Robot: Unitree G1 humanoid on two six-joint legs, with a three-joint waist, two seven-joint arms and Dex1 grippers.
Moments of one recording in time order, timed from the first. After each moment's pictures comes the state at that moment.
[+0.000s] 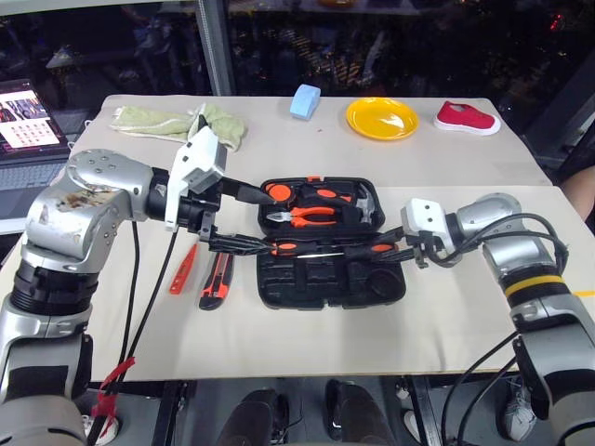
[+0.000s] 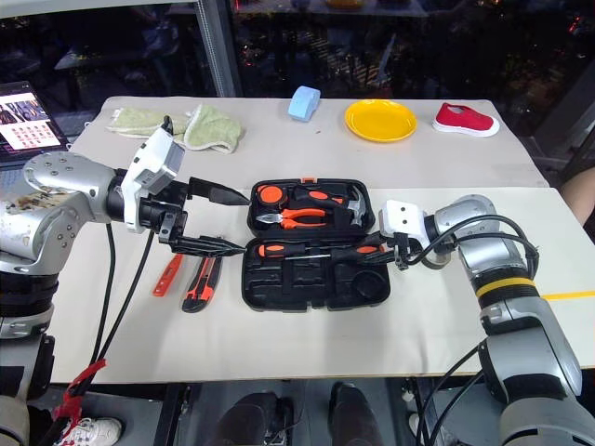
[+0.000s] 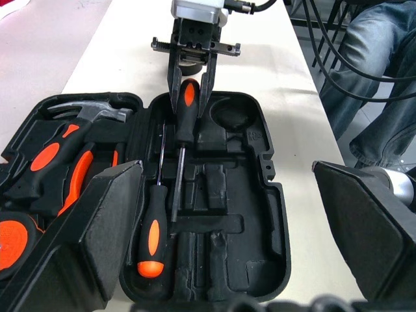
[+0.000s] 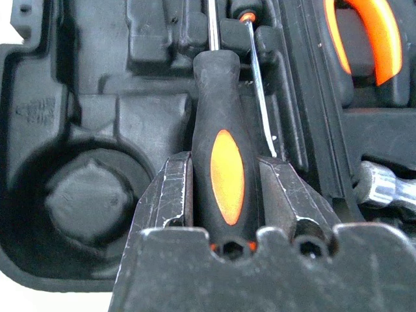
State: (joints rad) left arm -0.80 0.84 -0.10 -0.14 -0.52 0.70 -1.35; right arm -0.86 -0.71 0.28 0.70 0.06 -0.23 1.45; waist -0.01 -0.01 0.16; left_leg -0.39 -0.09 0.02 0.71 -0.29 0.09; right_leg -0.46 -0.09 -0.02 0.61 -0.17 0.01
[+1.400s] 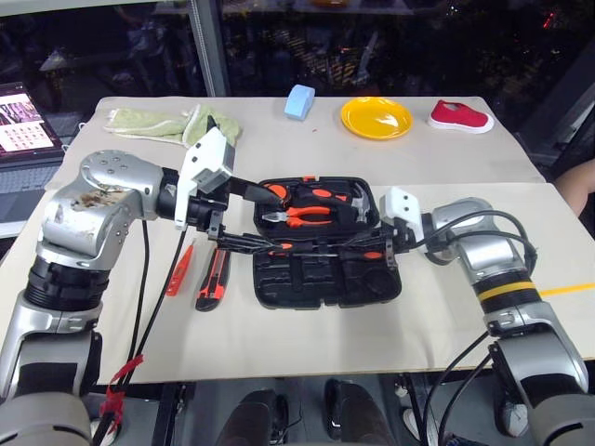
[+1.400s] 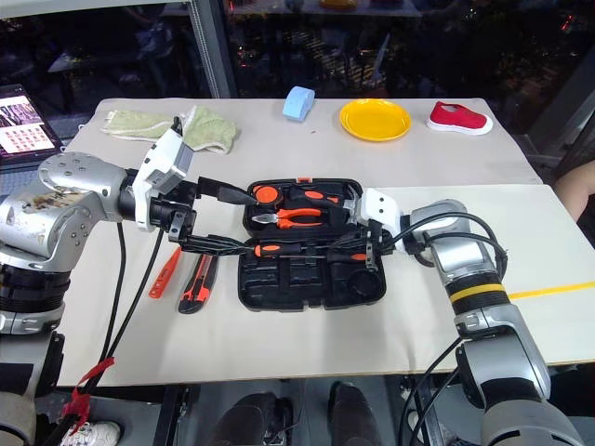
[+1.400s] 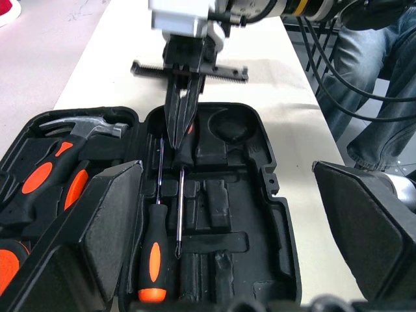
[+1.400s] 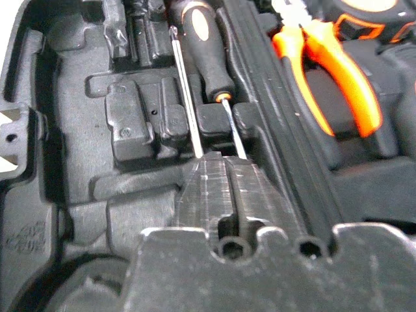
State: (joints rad) left arm -0.82 0.81 -0.12 -0.10 -0.51 0.66 -1.36; right arm -0.79 -0.57 0.23 0.47 0.06 0.10 1.32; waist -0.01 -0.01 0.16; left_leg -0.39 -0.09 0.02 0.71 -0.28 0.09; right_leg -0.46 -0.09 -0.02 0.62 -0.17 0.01
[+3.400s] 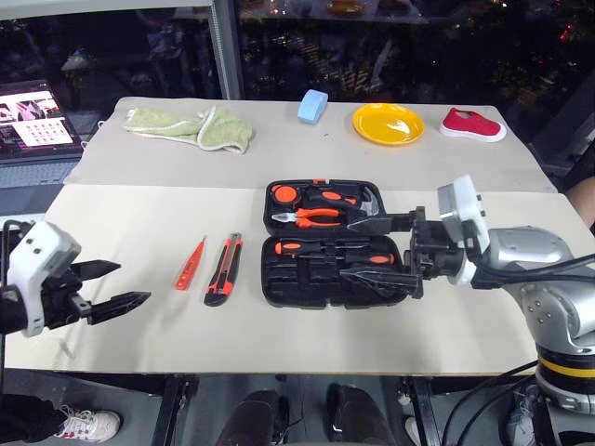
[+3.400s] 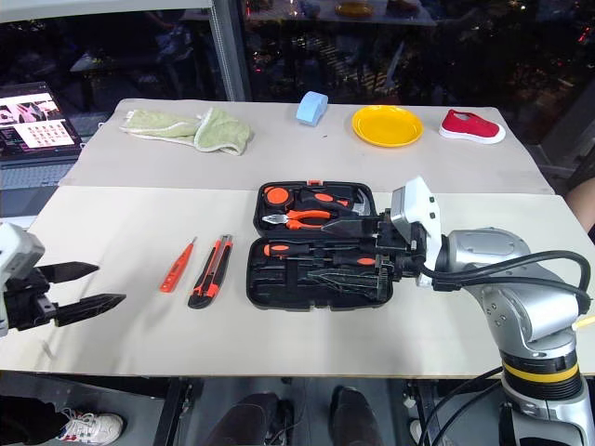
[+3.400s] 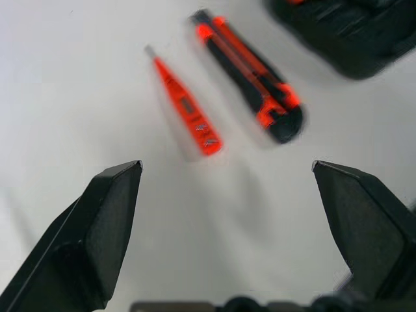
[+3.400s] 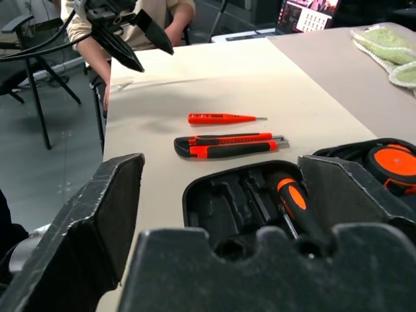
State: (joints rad) left arm -0.21 1.11 0.31 -0.35 -0.55 1.20 -0.92; right arm -0.41 -0.71 -0.12 -0.56 0.73 0.75 0.97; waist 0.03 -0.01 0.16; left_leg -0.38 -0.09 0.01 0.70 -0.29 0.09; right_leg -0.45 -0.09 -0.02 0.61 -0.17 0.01
